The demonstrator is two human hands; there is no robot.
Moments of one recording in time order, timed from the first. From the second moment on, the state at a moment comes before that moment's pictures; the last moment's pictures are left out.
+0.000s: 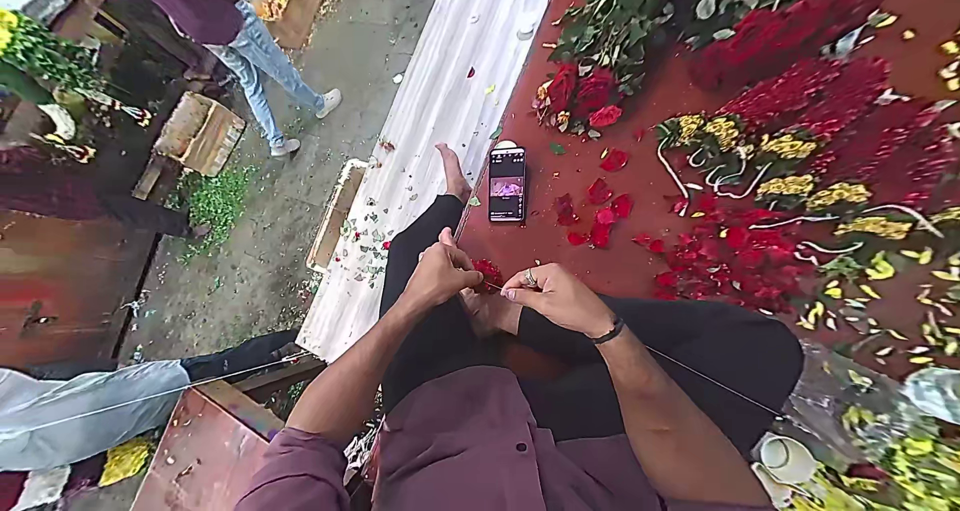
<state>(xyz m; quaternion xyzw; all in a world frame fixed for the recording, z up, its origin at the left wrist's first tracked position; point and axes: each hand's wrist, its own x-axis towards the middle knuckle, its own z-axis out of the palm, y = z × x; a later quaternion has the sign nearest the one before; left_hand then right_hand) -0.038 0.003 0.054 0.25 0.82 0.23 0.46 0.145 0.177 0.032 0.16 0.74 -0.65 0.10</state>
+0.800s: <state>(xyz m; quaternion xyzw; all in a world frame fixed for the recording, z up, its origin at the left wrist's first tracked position) -0.048 -0.026 0.050 0.19 0.79 0.28 0.52 0.180 0.224 0.070 0.15 0.70 -0.58 0.38</state>
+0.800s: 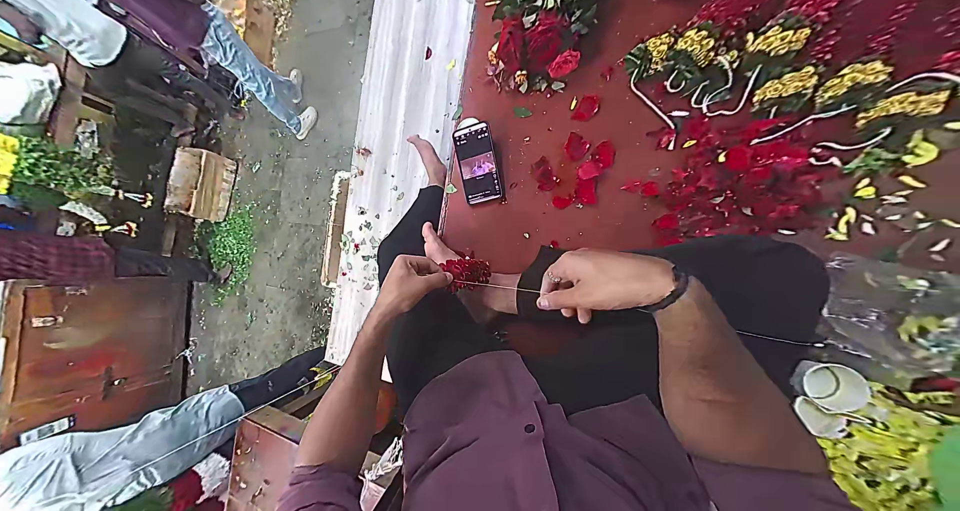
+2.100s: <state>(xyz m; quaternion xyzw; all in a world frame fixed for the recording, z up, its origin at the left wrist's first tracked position) 0.004 0.019 -0.017 0.24 0.79 0.41 0.40 0.173 0.360 -0.117 0.39 0.84 -0.36 0.07</state>
